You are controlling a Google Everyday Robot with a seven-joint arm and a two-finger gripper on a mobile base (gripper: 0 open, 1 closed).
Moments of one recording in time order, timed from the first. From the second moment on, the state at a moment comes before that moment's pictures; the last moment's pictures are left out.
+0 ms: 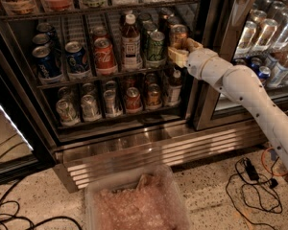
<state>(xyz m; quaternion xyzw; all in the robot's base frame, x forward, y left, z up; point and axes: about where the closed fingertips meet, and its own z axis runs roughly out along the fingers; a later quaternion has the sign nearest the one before) 0.782 -0.139 0.872 -0.25 0.66 0.15 0.70</state>
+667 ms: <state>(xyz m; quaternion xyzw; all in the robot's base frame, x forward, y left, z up) 0.756 -0.150 0.879 -0.25 0.65 0.19 0.69</state>
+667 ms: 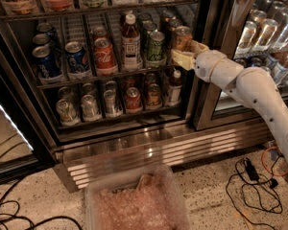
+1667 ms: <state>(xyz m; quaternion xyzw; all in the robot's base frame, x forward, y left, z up) 0.717 -0.130 0.899 -0.24 0.63 0.26 0.69</state>
